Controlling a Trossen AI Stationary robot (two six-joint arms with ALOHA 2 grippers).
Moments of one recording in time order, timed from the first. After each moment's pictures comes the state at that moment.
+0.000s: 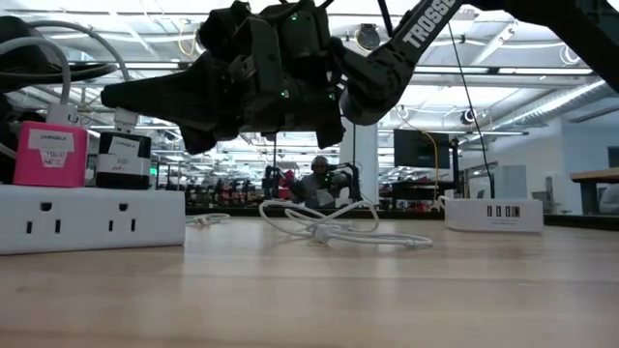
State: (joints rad) left arm -0.90 1.66 0.63 -0.30 -0.89 -1.08; right arm 0.06 2.34 1.46 0.70 -0.59 -0.02
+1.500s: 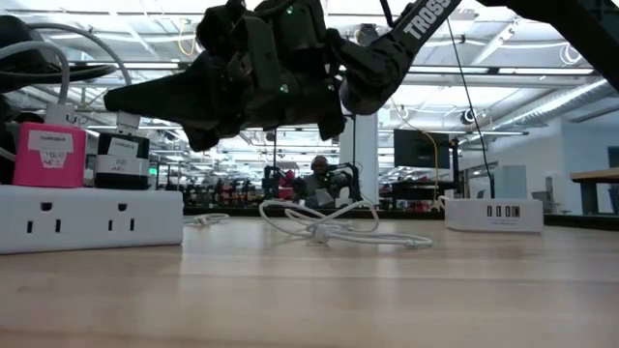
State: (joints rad) left arm -0.90 1.66 0.63 -0.30 -0.89 -1.08; right arm 0.06 2.32 1.47 0.63 -0.57 -0.05
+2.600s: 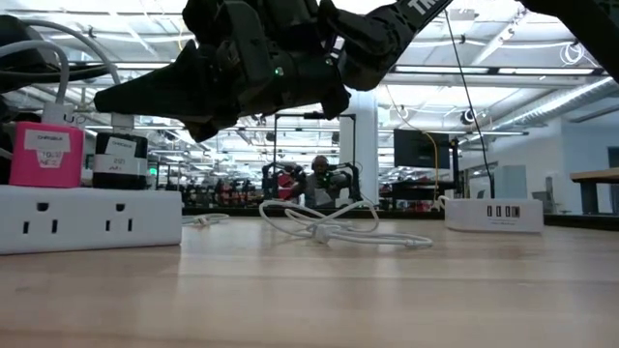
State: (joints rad) left arm -0.90 1.66 0.63 -0.29 -0.87 -1.07; right arm 0.09 2.33 1.52 0.39 -0.45 -0.14
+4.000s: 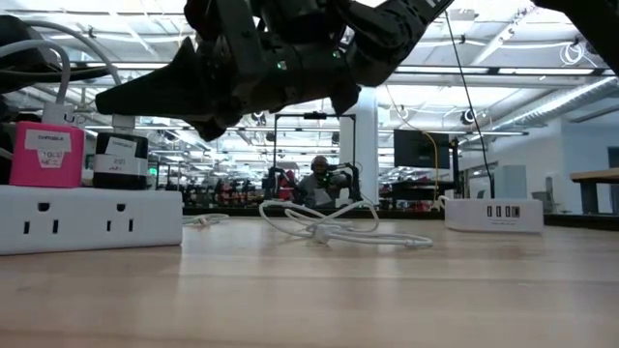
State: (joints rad) left arm -0.90 1.66 0.63 -0.27 -0.87 -1.07; right arm 0.11 2.33 1.49 0.39 -0.34 -0.11
